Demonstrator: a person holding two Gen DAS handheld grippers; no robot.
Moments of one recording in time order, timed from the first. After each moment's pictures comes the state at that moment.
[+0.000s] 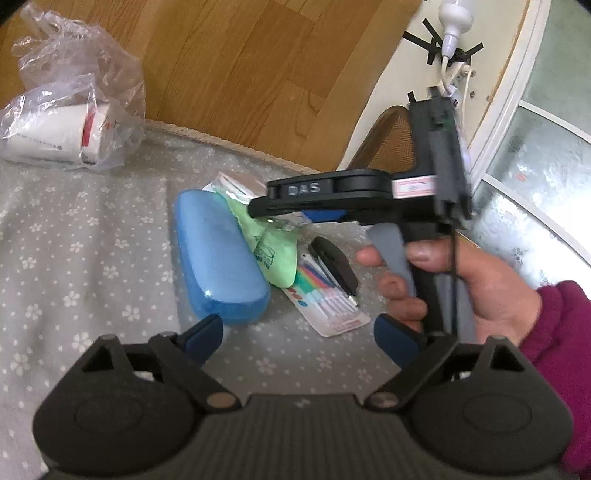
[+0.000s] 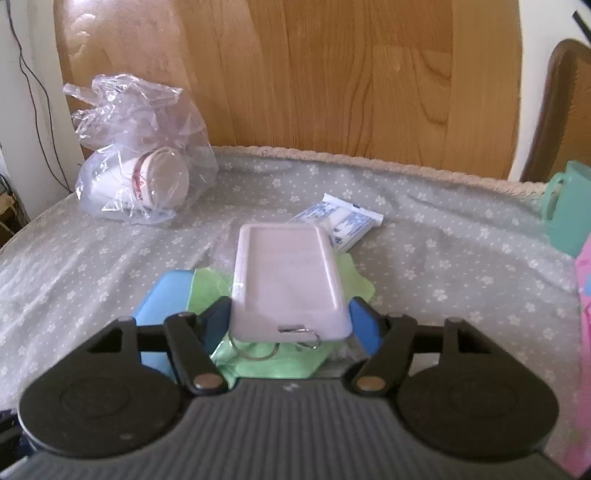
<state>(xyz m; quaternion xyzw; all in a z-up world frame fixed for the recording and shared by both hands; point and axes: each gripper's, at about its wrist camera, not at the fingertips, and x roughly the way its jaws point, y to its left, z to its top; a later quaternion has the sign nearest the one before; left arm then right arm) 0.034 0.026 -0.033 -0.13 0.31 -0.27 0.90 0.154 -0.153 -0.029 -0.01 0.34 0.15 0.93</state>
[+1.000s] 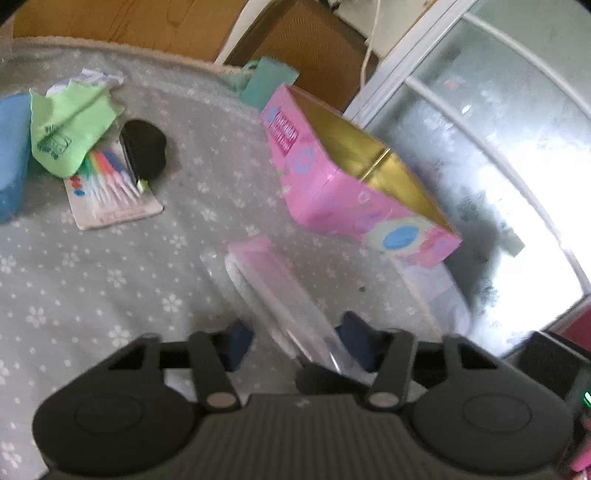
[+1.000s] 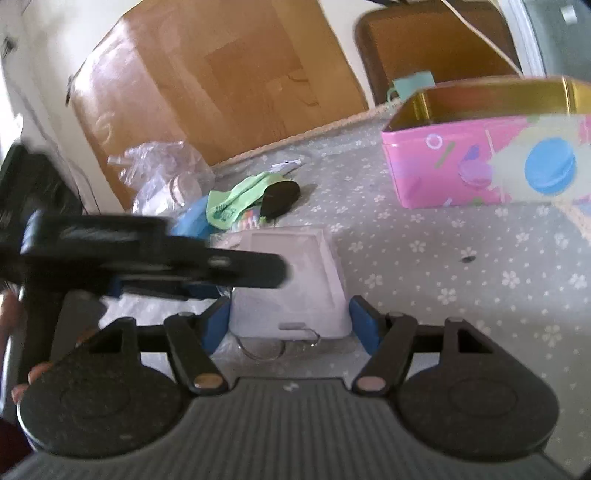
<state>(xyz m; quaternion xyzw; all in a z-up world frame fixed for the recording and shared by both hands) -0.001 -0.100 -0.032 -0.11 0.44 -0.39 0.80 -0.098 -0.286 -0.055 0.18 0.28 0.13 0.93</state>
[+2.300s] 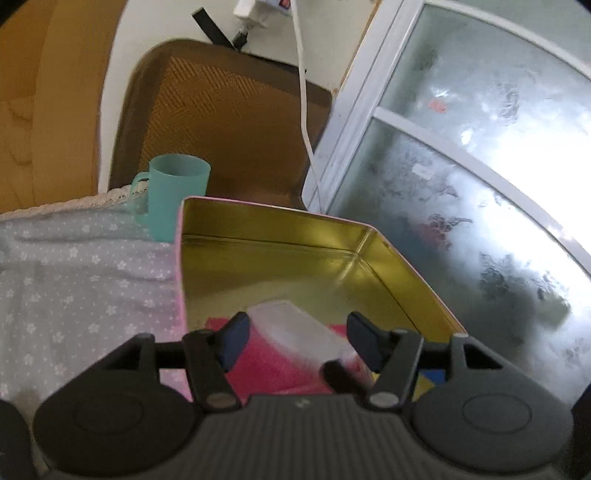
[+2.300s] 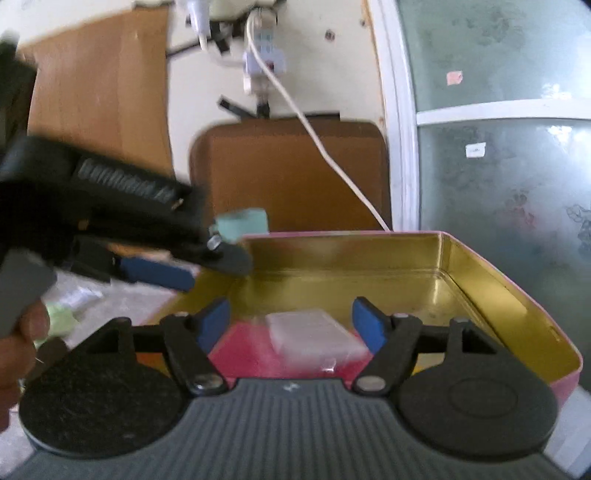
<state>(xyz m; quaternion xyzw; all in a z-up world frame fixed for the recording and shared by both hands) 0.118 -0.273 0.036 -0.04 0.34 -0.41 0.85 -0.001 -0.405 -0.011 0.05 0.15 -0.11 0.98</state>
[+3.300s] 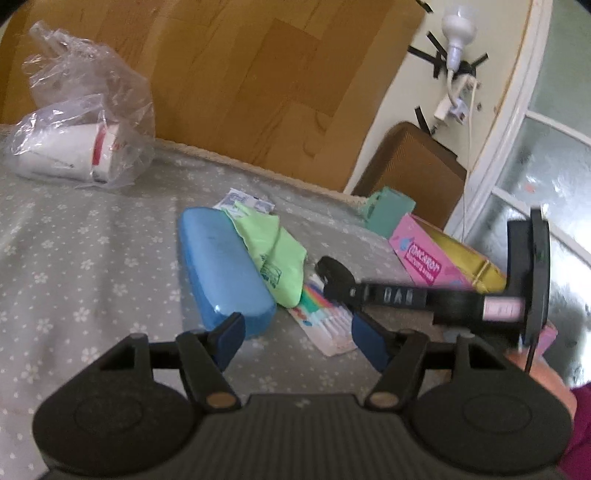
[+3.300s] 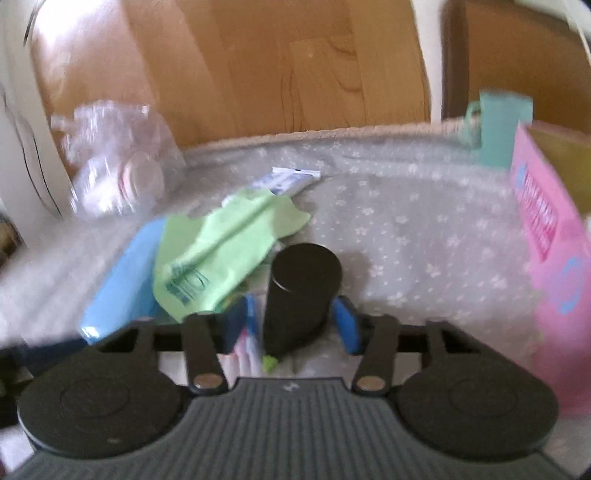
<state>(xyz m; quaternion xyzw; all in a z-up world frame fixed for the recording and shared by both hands) 0.031 0.020 -0.029 -0.13 0.29 -0.25 0.92 0.078 -0.208 -0.044 0.05 0.32 0.11 0.94</state>
